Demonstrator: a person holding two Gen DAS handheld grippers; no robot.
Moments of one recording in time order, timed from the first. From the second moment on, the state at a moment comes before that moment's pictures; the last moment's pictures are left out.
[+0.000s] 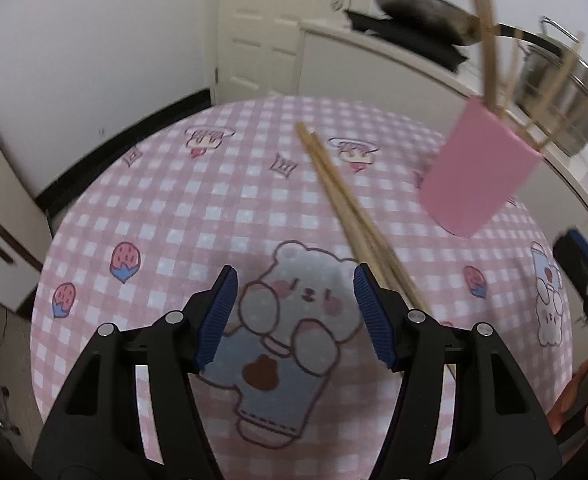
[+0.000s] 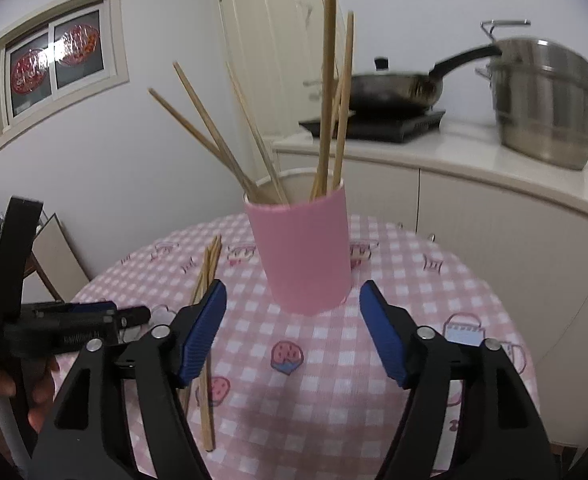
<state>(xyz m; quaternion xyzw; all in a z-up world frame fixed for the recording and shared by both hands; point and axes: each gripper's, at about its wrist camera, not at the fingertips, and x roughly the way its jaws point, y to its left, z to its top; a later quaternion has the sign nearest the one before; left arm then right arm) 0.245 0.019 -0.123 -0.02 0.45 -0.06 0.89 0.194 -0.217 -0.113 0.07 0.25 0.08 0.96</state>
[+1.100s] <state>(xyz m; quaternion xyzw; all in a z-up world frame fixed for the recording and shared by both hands) 0.306 -0.028 -0.139 0.03 0.53 -0.06 0.84 0.215 -0.220 -0.127 0.09 0.31 0.10 0.94</state>
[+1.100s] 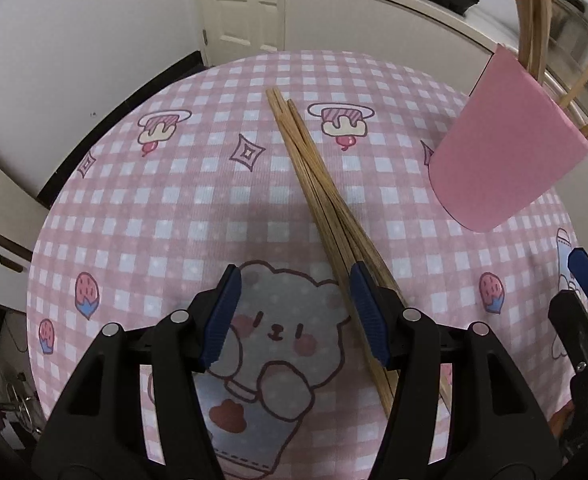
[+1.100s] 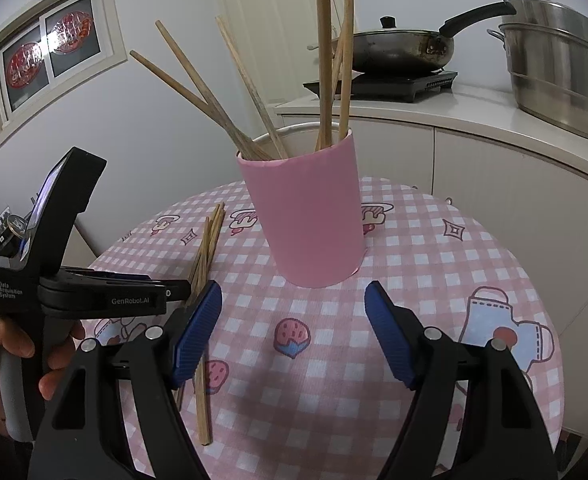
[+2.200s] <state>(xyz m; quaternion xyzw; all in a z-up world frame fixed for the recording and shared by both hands) 0.305 -0.040 -0.139 0.05 0.55 -0.03 0.83 0.217 -0.227 -0.129 0.11 0.32 0.09 0.94</state>
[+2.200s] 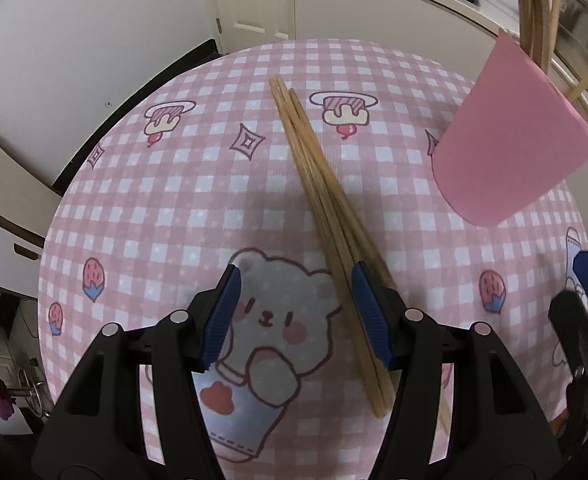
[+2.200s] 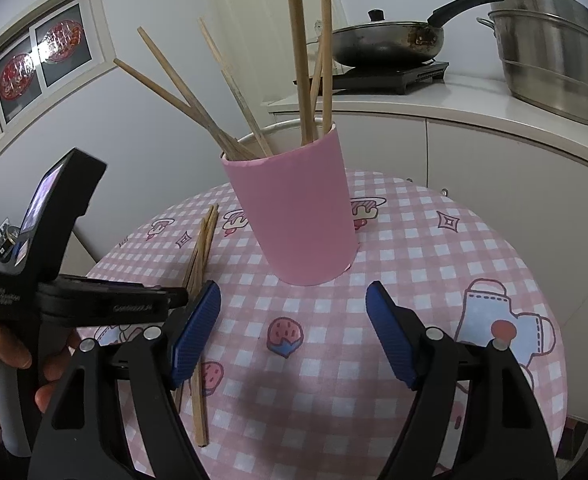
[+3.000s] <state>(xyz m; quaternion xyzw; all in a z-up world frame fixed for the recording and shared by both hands) 0.314 -0.022 -0.146 0.02 0.56 -0.06 0.83 0.259 -0.134 -0.151 -0.10 0.45 0.17 0.87</state>
